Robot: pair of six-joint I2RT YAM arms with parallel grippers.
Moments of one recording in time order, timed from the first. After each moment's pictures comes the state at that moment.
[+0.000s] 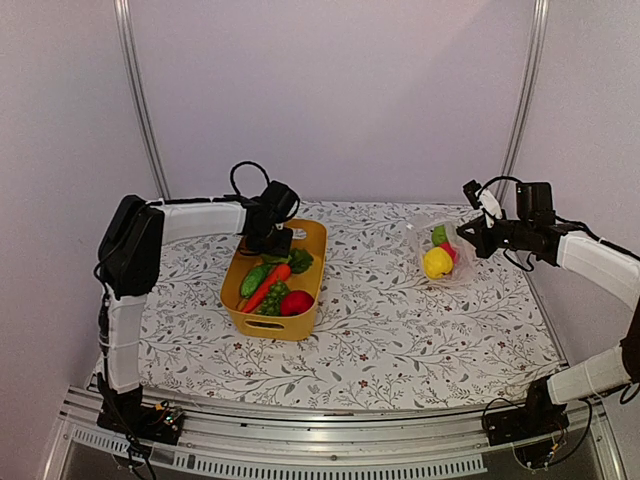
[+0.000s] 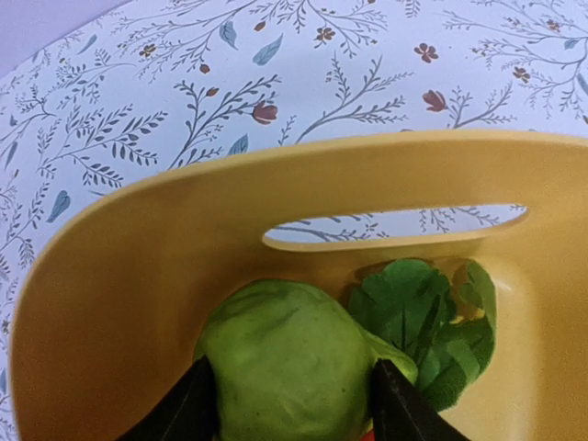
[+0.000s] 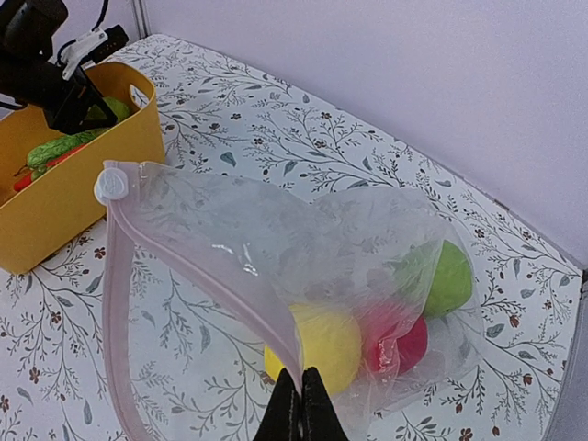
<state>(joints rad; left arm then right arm) -0.60 2.18 1.68 -0.53 -0.39 -0.32 0.14 1.29 0.90 -0.18 -0.44 -0.35</state>
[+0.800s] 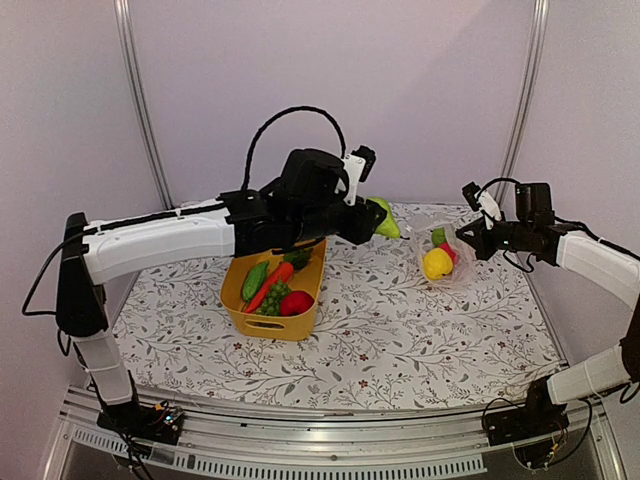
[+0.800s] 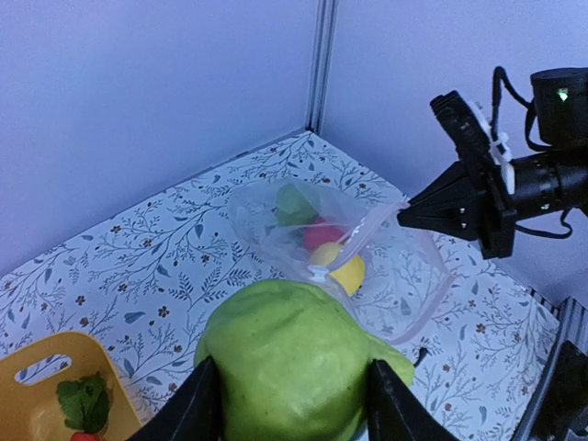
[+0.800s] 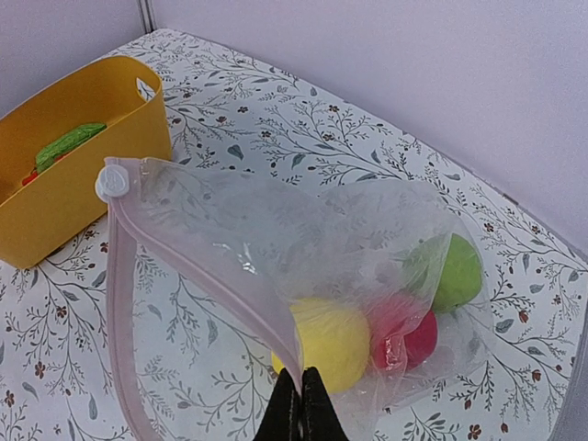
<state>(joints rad) -1.03 1.83 1.66 -0.23 -0.28 -0.21 0.14 1.29 0.90 -0.20 -0.45 -0.35</state>
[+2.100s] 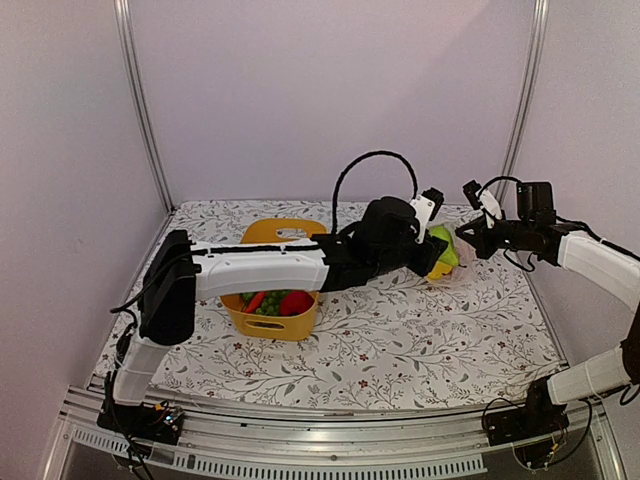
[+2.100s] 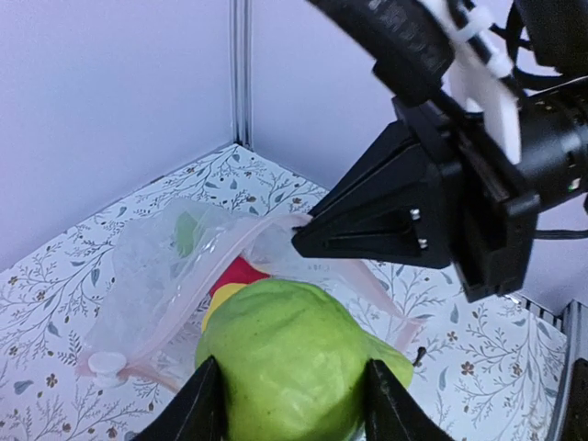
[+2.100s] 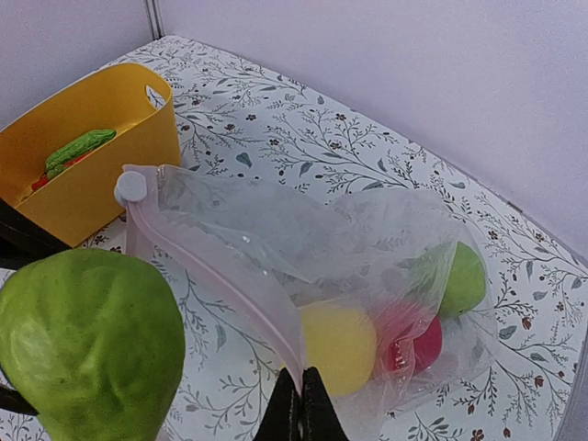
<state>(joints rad) -1.14 2.27 1.96 0.05 -0.22 -0.14 0.14 1.28 0.91 -0.20 -0.47 -0.34</state>
